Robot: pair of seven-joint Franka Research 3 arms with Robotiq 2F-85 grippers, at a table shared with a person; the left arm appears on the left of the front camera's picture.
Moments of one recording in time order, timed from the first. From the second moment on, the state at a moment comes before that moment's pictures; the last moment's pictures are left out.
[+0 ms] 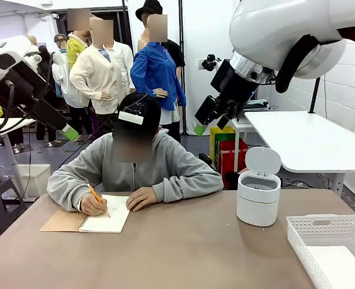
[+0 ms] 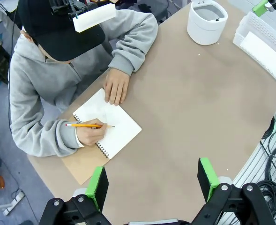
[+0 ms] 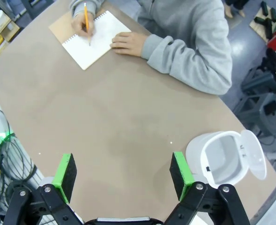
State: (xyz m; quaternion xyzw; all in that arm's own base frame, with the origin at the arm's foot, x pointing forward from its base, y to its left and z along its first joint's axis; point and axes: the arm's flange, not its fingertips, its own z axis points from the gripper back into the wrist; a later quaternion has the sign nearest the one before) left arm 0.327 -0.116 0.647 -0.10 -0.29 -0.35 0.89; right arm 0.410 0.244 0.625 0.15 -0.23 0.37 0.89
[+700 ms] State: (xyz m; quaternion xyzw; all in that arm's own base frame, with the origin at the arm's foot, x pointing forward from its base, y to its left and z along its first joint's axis) left arm 0.323 -0.121 0.650 -0.10 -0.29 -0.35 0.88; right arm 0.406 0.246 0.629 0.17 -0.23 0.37 0.89
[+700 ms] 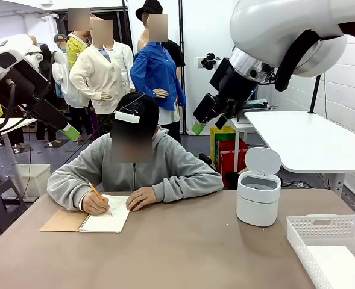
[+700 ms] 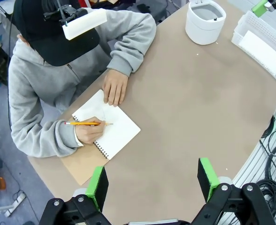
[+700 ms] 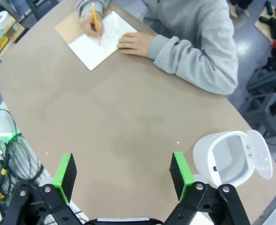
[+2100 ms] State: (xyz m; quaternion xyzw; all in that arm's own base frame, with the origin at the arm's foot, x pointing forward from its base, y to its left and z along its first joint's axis) left arm 0.294 -0.103 0.683 -0.08 -0.32 -0.33 0.88; right arm 0.379 0.247 0.670 0.18 -0.25 0.35 0.89
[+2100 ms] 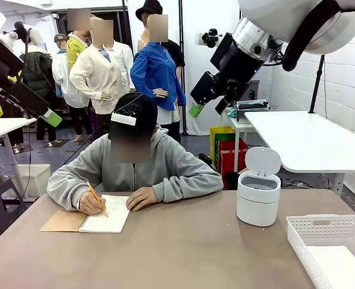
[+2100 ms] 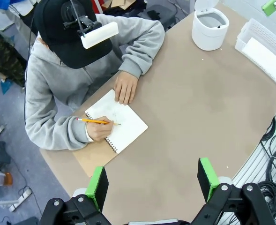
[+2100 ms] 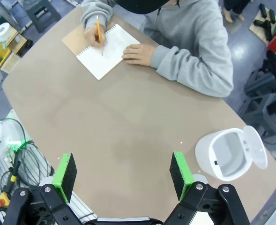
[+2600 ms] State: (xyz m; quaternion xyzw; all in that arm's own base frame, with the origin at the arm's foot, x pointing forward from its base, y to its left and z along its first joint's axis) left arm 0.294 -0.103 0.682 -0.08 -0.32 -0.32 0.89; right arm 0.381 0.247 0.668 0.17 -0.25 0.35 0.89
